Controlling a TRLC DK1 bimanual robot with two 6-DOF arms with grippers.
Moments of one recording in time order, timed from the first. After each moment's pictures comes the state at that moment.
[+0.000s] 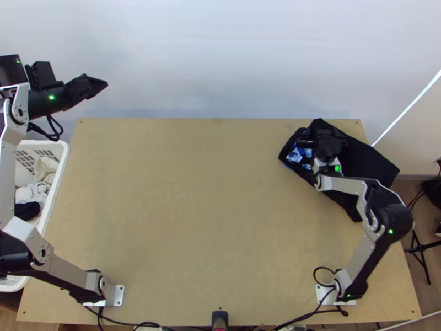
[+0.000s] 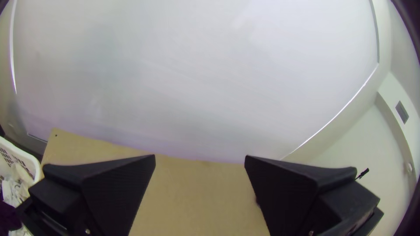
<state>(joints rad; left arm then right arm) 0.19 1.64 2.01 -0.84 0.58 -0.27 0.11 1.95 0.96 0.87 0.38 -0.16</state>
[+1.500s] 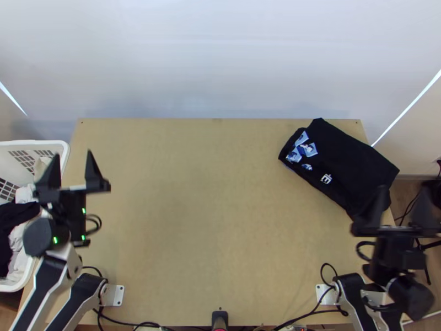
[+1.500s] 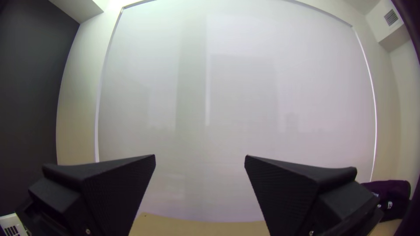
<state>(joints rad) -0.19 0.55 0.47 0.44 -0.34 0.06 0.18 0.11 0.28 0.62 0.12 -0.18</state>
